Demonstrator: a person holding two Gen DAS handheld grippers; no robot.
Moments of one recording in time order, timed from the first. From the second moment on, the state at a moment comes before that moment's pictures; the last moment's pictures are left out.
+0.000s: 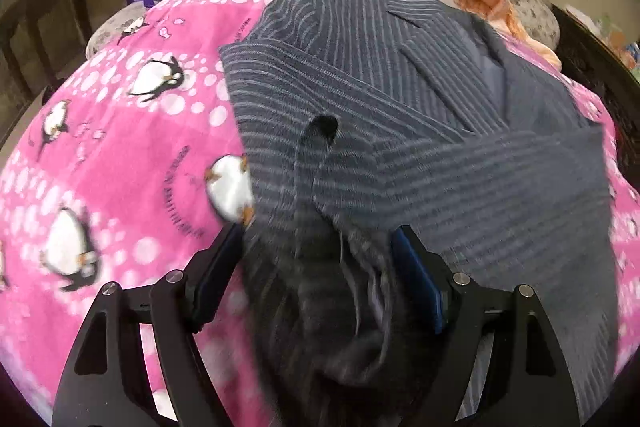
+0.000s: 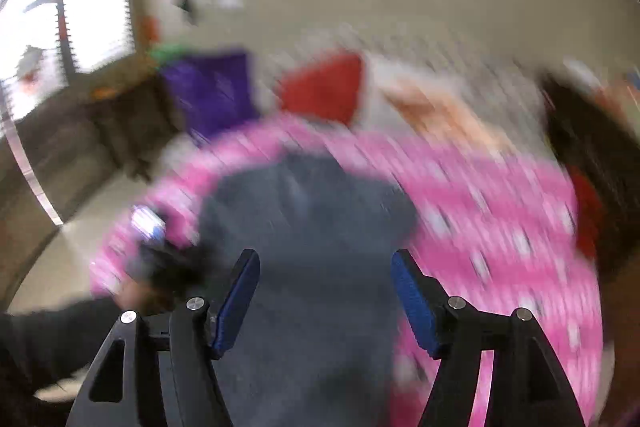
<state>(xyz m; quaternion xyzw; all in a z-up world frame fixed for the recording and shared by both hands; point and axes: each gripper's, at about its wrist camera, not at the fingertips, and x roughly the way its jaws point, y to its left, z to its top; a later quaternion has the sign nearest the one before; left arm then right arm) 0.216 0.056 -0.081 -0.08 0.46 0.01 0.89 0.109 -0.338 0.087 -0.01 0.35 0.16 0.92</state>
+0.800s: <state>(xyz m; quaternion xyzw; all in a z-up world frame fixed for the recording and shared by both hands) -0.010 0.070 -0.092 -0.06 0.49 -0.18 0.85 -0.007 -0.413 -0.150 0.15 0.45 0.25 0.85</state>
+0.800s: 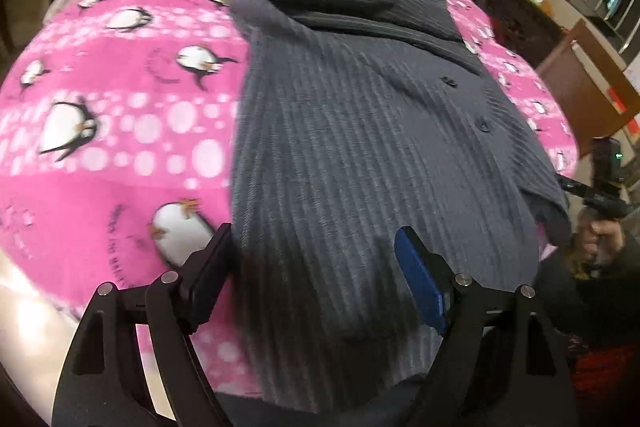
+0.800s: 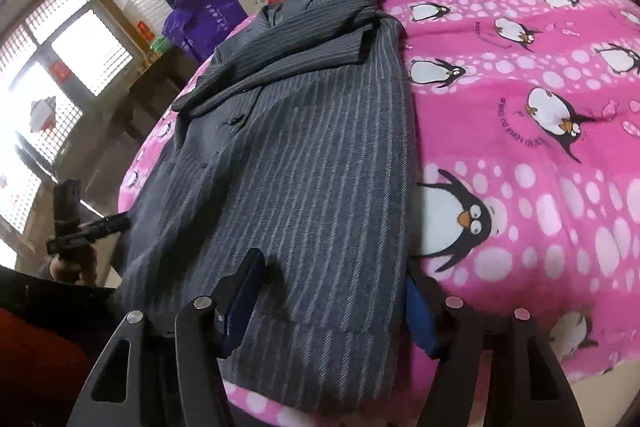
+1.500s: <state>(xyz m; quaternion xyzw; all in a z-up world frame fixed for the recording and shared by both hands) 0.010 0.066 -0.094 -0.08 0.49 -0.22 0.84 -0.007 -0.403 -0.143 0.13 0.44 0.30 0.83</state>
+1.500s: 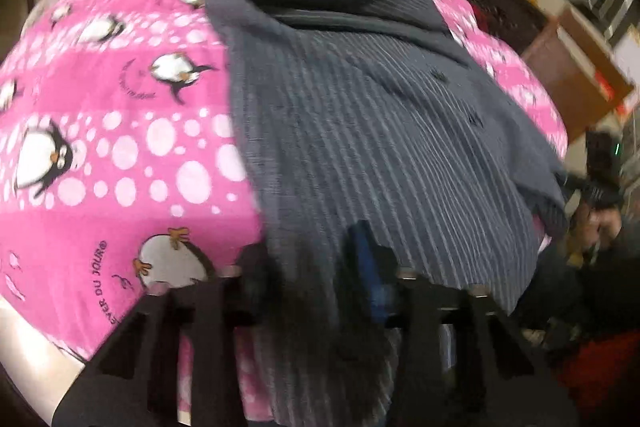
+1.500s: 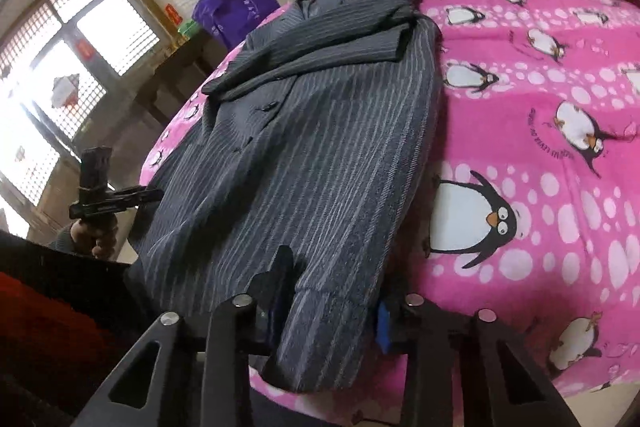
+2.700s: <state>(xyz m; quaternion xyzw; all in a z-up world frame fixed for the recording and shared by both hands) 0.029 0.146 0.009 -0.35 0.32 -0.18 0.86 0.005 -0.468 -0.045 0.31 0.25 0.30 0.87</state>
